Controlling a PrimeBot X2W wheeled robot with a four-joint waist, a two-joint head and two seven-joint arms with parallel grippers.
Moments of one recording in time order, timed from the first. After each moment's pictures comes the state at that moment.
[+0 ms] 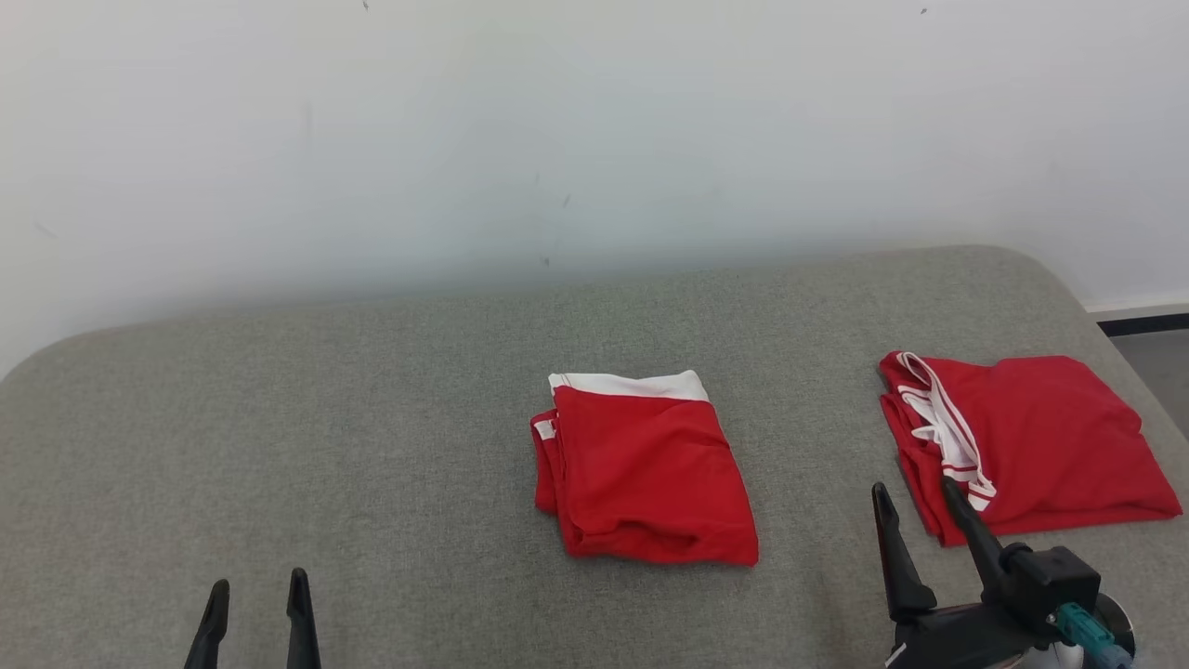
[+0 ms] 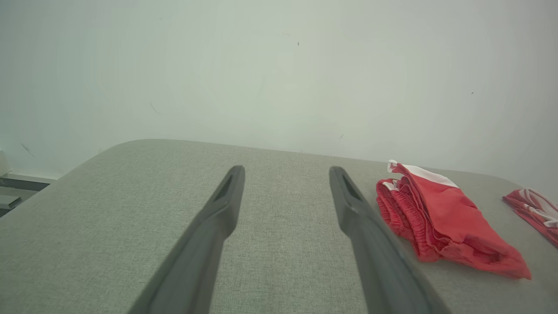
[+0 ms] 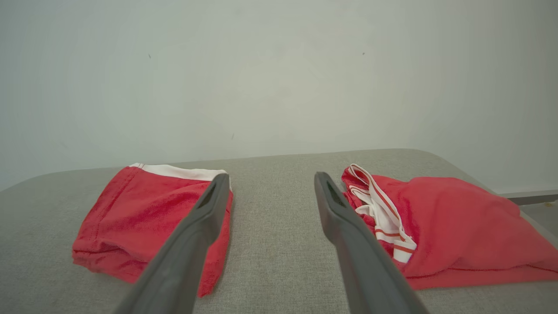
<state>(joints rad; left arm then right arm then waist) 0.13 0.05 0.06 0.05 -0.19 -0.04 -0.26 -0.12 -0.13 0.09 0.35 0.22 0.13 -0.25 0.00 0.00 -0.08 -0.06</state>
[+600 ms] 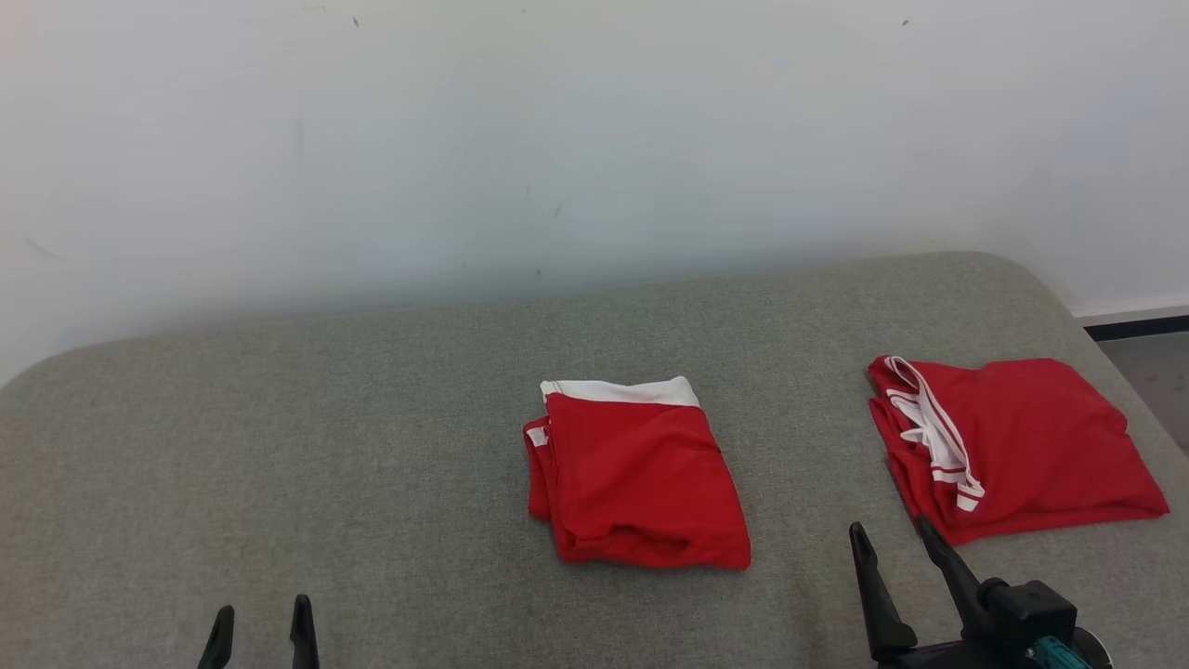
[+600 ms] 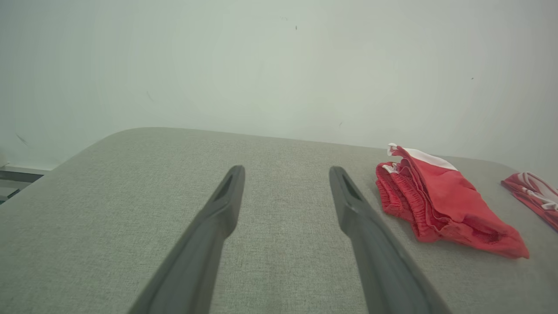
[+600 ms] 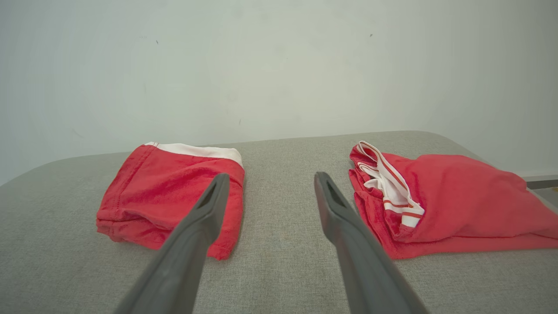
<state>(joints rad) 0.15 0.05 0.07 0.09 -0.18 -0.05 -0.26 -0.04 -0.11 0.12 0.32 0.21 0.13 -0.23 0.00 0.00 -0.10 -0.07</state>
